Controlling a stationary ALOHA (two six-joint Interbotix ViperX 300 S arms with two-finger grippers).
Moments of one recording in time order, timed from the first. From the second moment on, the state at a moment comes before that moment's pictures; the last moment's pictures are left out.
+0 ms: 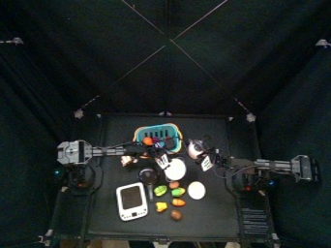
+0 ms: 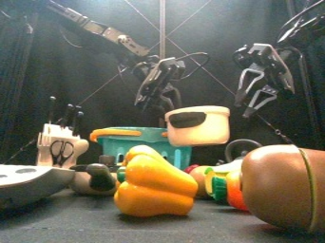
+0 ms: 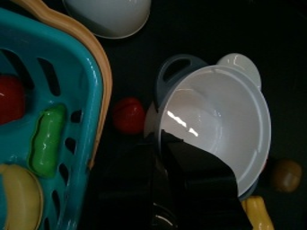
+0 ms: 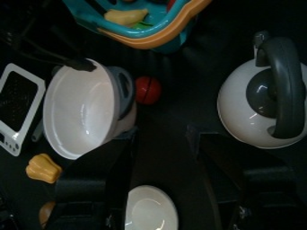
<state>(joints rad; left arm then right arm) 0.20 0.13 0.25 -0.21 0.51 -0.11 -0.16 -0.64 0.94 -0.40 0.46 1.06</state>
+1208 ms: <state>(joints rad) -0.03 -0.57 0.96 -0.35 0.57 -0.10 -0.15 -0.58 0.98 -0.39 0.46 1.06</state>
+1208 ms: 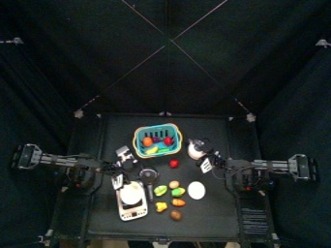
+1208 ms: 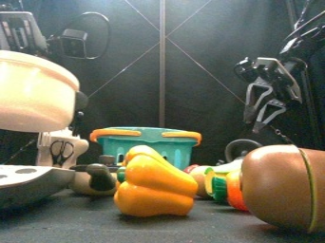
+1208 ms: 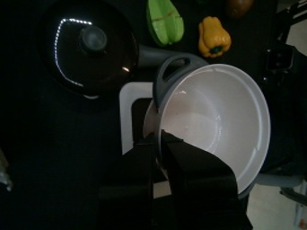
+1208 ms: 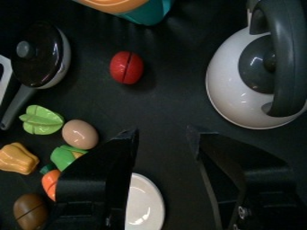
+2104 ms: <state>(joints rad) -0.10 -0.55 1.04 -0.40 0.46 -0.10 -0.15 -0.52 0.98 -0.38 0.46 1.07</state>
